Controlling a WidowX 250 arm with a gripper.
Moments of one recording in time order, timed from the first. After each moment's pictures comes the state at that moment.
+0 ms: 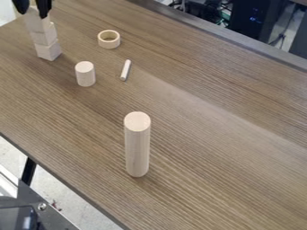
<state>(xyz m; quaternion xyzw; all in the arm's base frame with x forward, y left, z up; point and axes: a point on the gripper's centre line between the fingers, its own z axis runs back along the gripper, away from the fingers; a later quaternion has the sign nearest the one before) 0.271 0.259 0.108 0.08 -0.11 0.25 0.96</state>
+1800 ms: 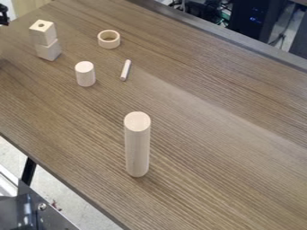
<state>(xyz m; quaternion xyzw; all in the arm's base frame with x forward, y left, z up) 0.206 0.321 0.070 0.11 -0.07 0.28 0.95</state>
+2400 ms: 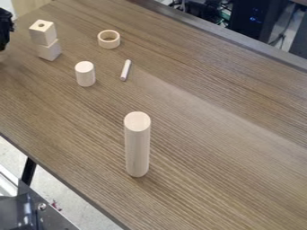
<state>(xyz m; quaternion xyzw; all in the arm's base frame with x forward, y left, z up) 0.209 0.314 0.062 0.08 -0.08 0.27 0.95</state>
